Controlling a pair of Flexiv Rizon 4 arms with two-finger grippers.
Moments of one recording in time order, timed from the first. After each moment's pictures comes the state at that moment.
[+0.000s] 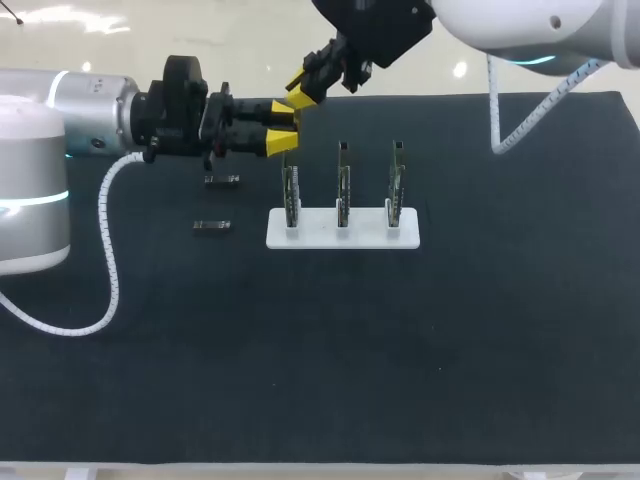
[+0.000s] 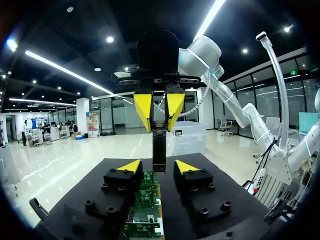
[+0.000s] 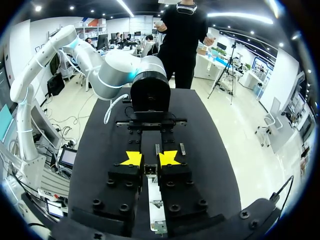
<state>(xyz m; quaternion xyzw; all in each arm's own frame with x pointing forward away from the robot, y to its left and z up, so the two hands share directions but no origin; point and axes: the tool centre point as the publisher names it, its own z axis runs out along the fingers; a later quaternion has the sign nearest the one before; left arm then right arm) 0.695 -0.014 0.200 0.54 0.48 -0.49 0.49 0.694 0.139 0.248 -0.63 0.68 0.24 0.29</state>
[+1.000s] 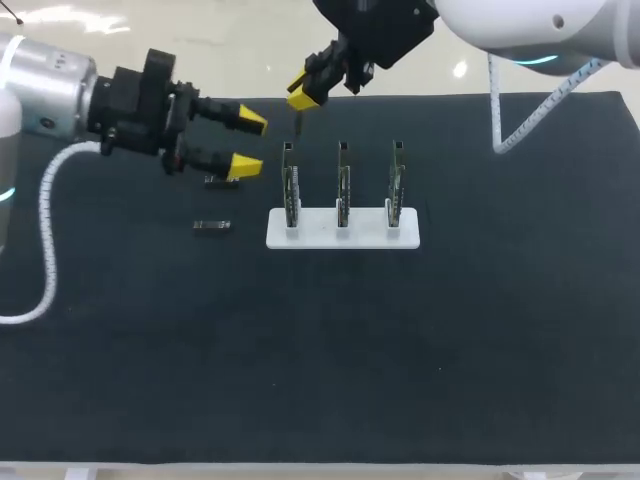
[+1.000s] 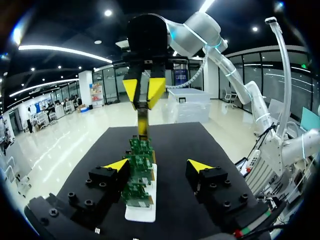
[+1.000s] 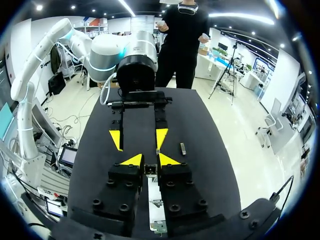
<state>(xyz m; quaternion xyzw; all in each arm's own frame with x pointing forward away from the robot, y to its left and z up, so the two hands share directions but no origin) 0.674 0.040 0.186 0.61 0.56 -0.38 0.41 0.694 0.137 0.246 -0.63 0.68 0.24 0.29</state>
